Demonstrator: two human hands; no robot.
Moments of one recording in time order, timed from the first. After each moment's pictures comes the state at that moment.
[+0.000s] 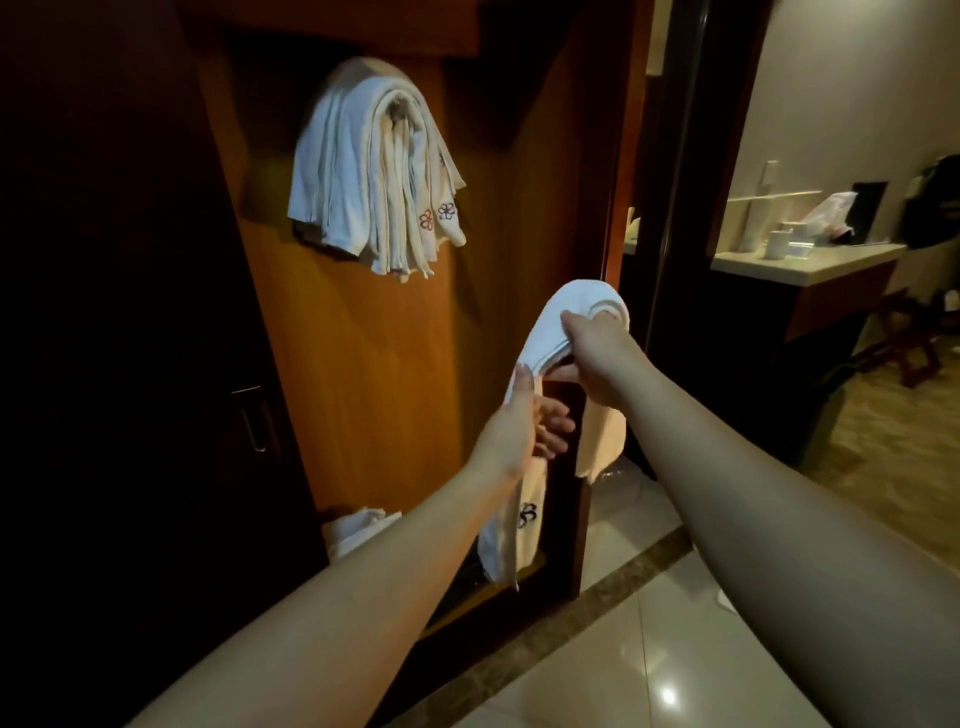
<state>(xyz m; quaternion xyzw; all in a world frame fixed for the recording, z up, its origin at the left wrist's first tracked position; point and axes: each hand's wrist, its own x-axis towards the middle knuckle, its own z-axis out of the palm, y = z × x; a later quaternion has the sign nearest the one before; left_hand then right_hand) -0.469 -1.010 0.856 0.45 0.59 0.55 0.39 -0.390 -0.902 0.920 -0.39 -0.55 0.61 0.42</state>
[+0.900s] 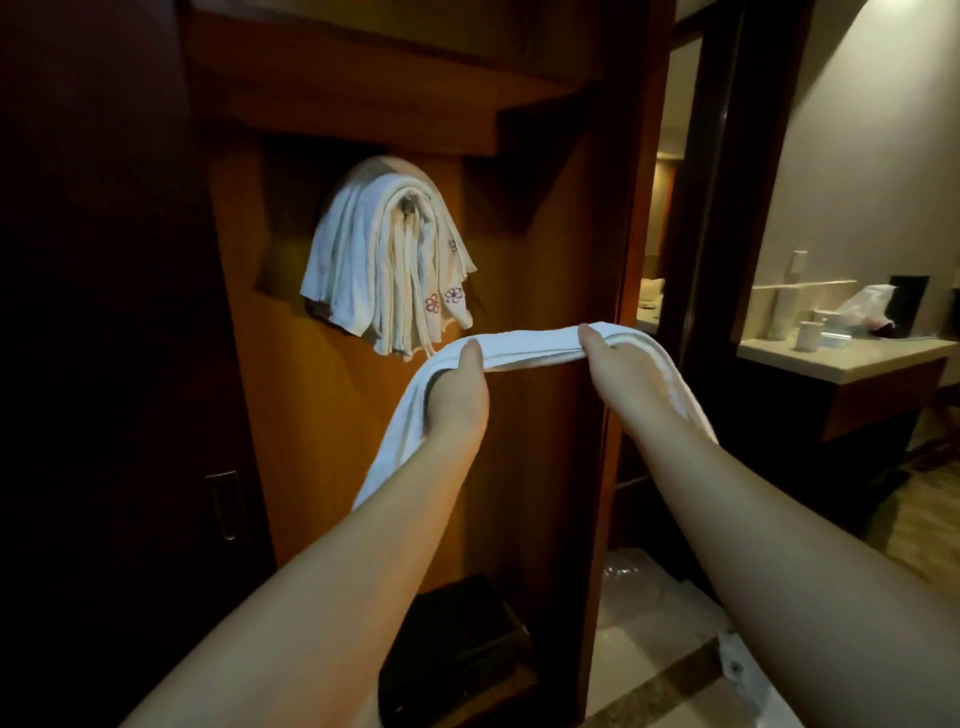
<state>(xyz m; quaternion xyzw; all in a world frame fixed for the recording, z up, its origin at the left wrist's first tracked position) -0.509 -0.908 0.976 0.24 0.63 0.71 0.20 -0.368 -0.815 1.006 -0.48 -0.70 0.29 0.44</state>
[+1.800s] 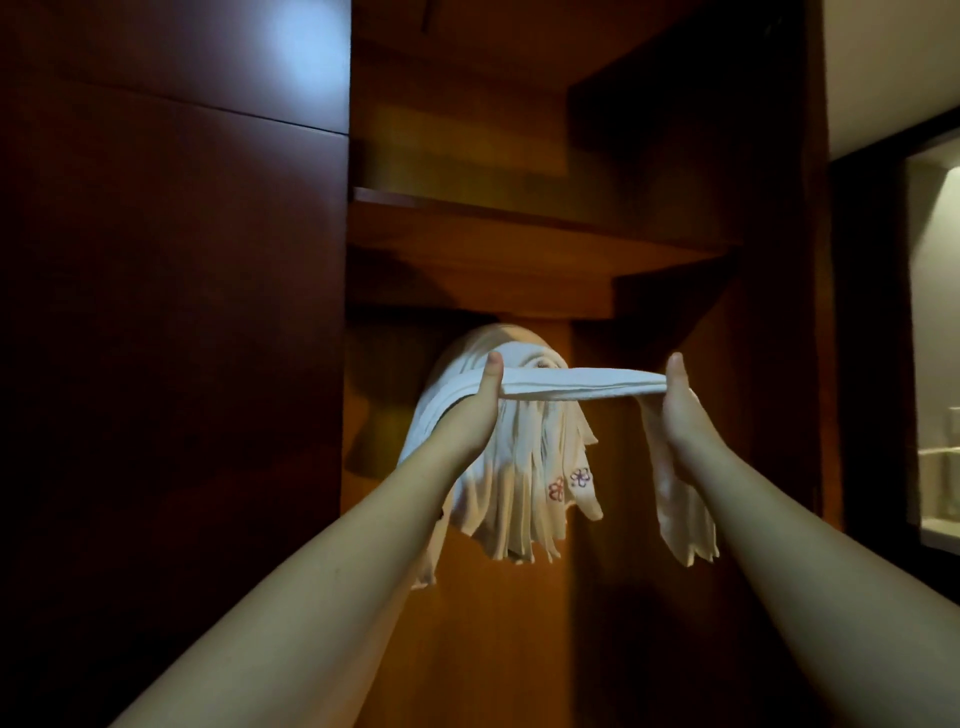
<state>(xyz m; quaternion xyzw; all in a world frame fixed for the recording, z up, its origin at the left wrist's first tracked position) -0.794 -0.855 1.140 0.43 0.66 0.60 0.08 -0.622 -0.694 1.129 -0.28 -0.61 0.46 0.58</state>
